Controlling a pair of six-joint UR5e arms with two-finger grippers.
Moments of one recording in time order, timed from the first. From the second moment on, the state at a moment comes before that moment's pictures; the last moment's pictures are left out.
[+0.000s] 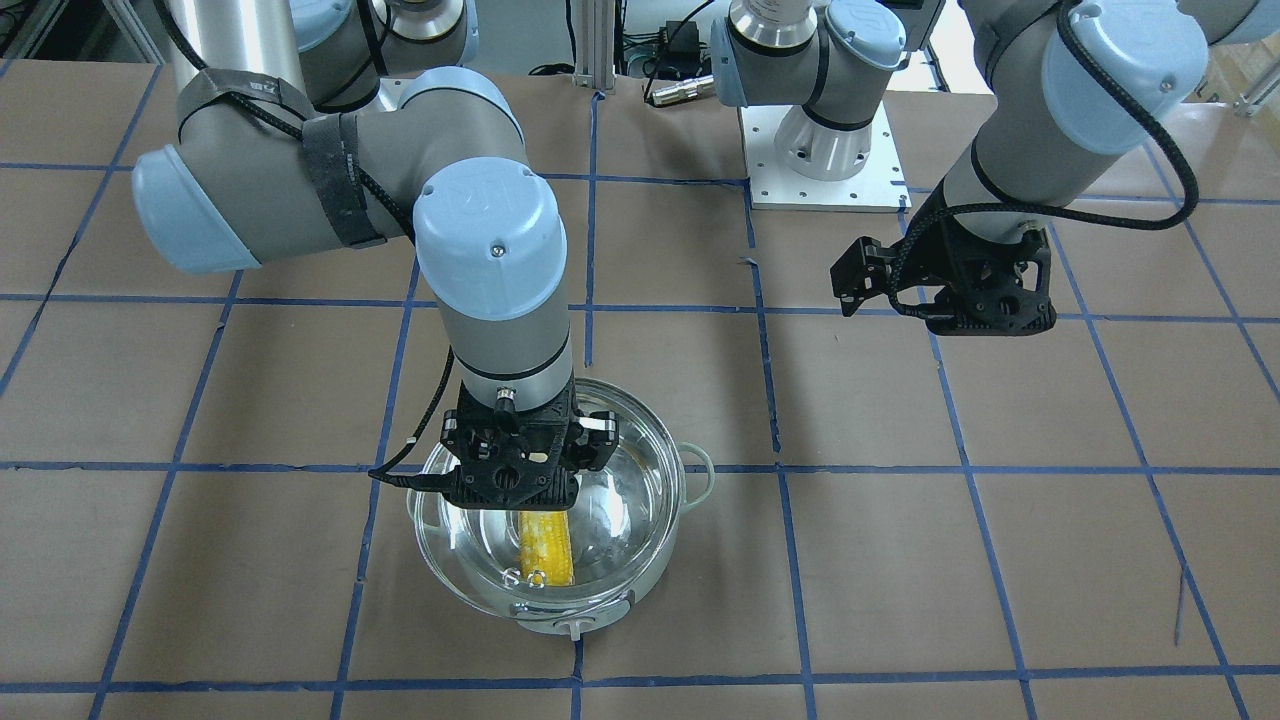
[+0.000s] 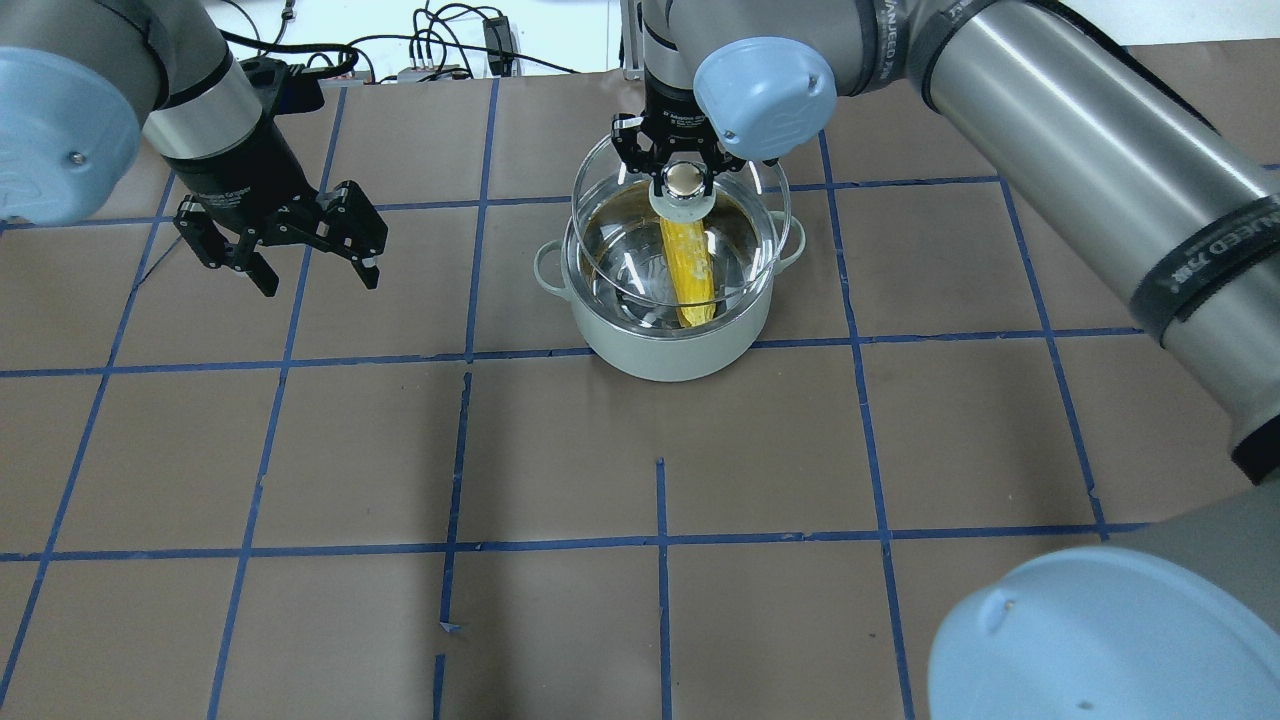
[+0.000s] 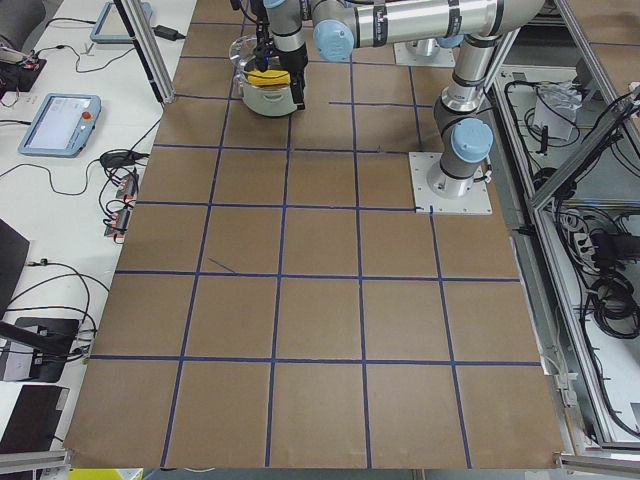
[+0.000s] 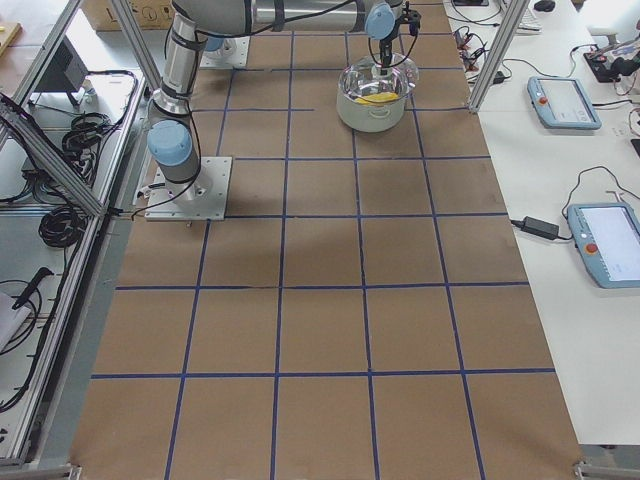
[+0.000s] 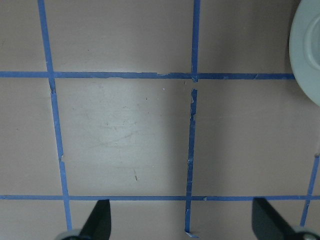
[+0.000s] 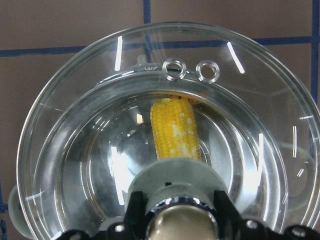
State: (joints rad) left arm -1.47 -1.66 -1.59 -1.60 1.57 0.07; right arm 1.87 -1.08 1.26 -1.84 -1.57 0.32
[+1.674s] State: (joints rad) left arm -1.50 -1.64 -1.61 -1.61 1.59 -0.09; right arm 1.89 -1.06 1.26 -1.83 -1.55 0.32
